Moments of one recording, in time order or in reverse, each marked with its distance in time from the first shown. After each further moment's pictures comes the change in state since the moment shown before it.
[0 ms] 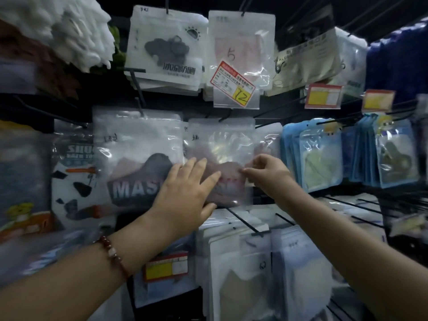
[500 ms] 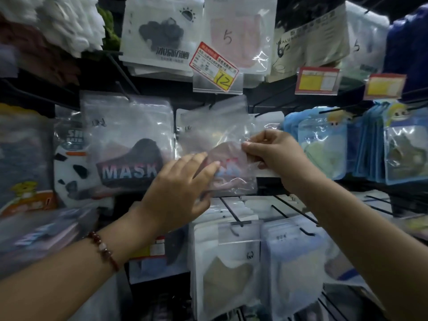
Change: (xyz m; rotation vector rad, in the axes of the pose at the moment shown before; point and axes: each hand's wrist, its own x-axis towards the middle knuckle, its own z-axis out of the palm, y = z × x) left_hand -0.004 0.031 -0.009 -0.129 0.208 0.052; right_hand -0.003 -0.011 -0.047 0.218 -0.110 -0.117
